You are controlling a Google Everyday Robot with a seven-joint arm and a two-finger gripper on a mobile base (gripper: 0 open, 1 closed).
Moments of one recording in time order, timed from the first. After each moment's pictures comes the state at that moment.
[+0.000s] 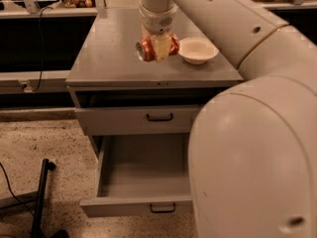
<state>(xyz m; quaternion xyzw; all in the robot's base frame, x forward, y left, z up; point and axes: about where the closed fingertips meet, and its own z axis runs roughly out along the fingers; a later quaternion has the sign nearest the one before) 0.701 -0.007 0.907 -0.85 0.52 -0.10 0.09</state>
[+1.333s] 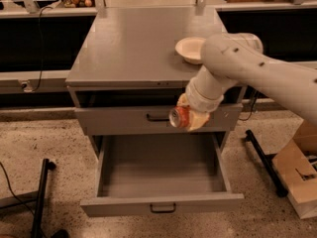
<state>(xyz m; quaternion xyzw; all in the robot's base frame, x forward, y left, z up) 0.583 -0.098 0.751 -0.81 0.56 -0.01 0.17</state>
